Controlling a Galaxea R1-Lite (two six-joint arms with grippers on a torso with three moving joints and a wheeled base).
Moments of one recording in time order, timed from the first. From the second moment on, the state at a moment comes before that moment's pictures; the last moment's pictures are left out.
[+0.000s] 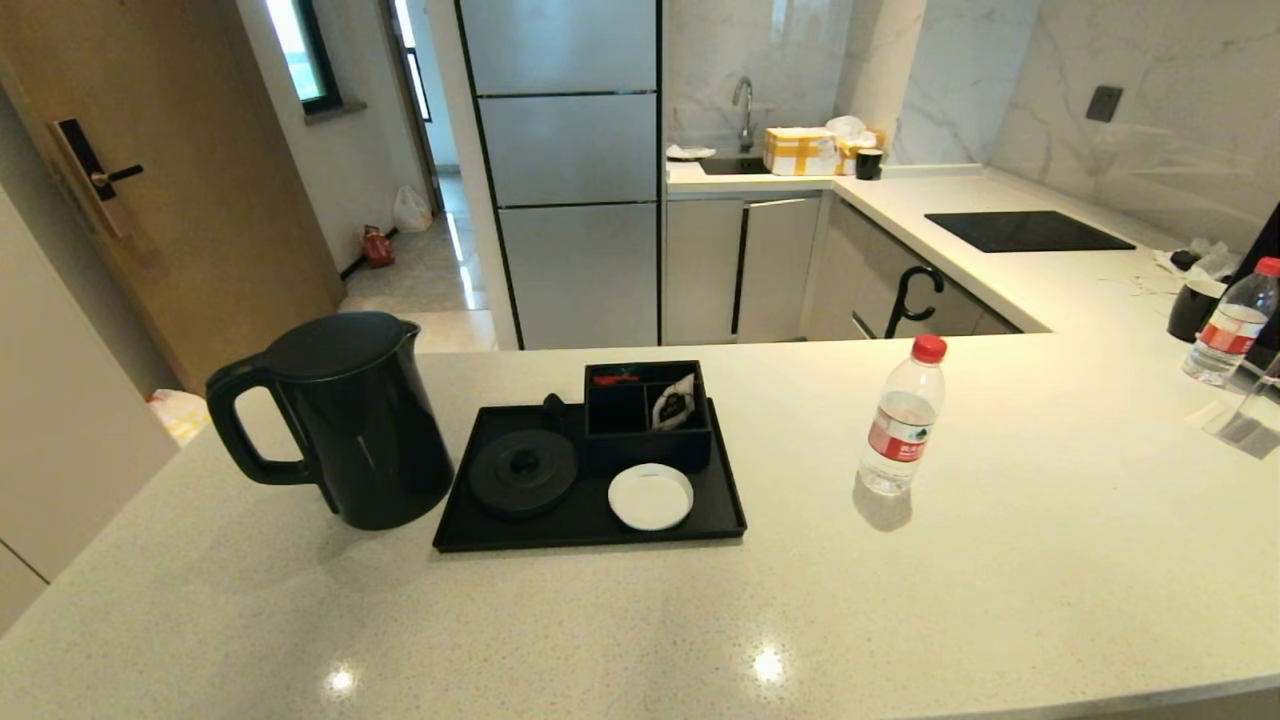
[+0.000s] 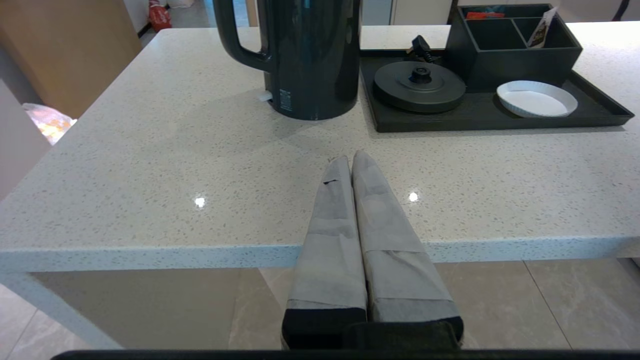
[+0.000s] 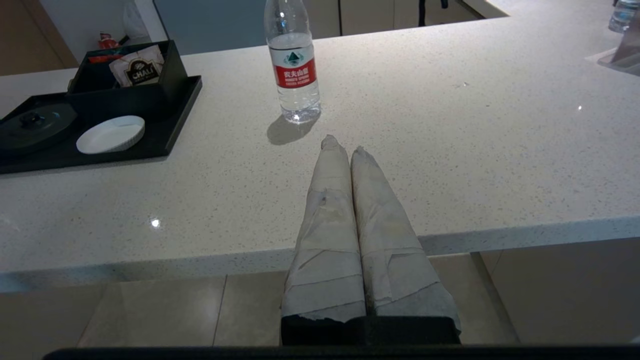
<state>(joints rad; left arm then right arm) 0.00 0.00 0.00 0.00 0.00 0.00 -0.01 0.00 -0.03 -0.01 0.02 0.05</state>
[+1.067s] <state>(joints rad) 0.00 0.00 0.00 0.00 0.00 0.00 -0.01 0.00 0.00 0.00 -0.02 0.01</state>
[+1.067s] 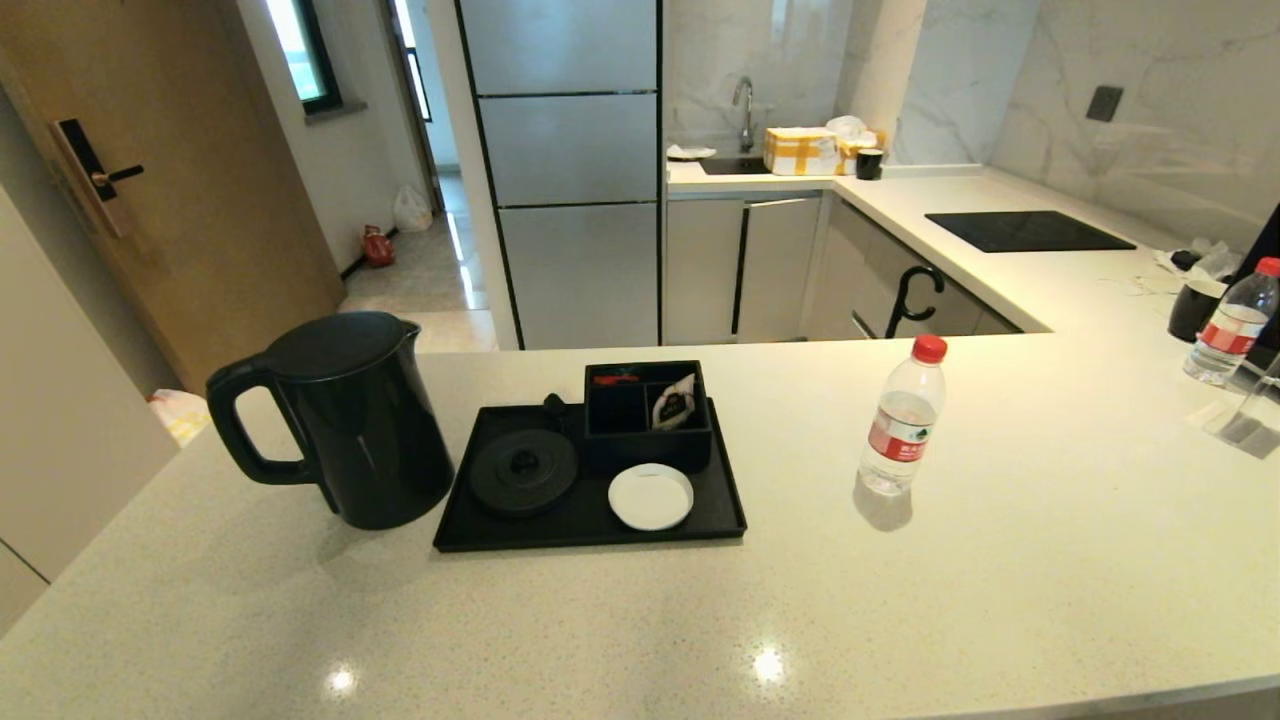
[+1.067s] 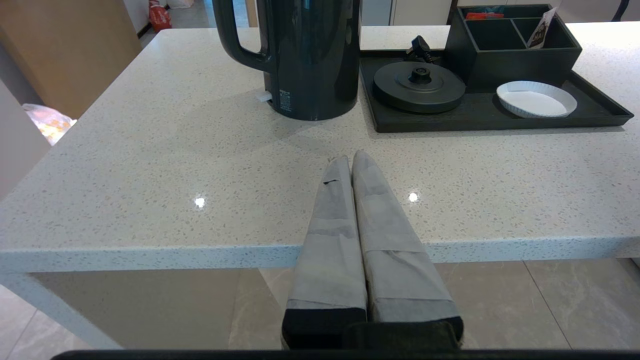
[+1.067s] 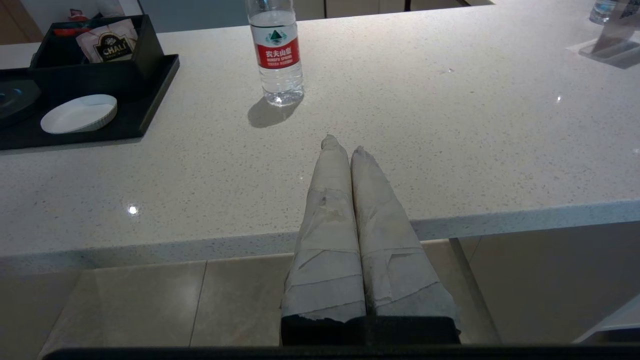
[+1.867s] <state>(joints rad) 0.00 0.00 0.00 0.00 0.00 0.00 -0.01 0.20 -0.43 0.13 0.01 0.11</state>
